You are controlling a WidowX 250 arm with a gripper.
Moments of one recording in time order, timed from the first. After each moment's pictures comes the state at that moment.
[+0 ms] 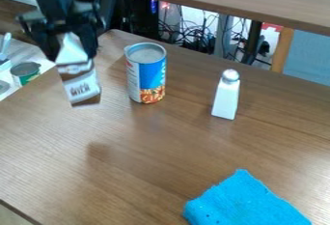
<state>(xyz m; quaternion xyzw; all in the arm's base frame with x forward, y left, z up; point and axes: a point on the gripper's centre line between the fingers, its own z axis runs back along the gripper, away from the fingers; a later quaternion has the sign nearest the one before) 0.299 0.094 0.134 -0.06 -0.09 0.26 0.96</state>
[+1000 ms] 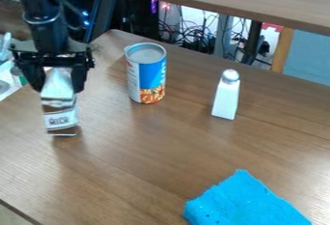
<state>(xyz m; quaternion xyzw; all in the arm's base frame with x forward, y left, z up) 0.279 0.100 0.104 0.02 -0.08 0.25 0.96</state>
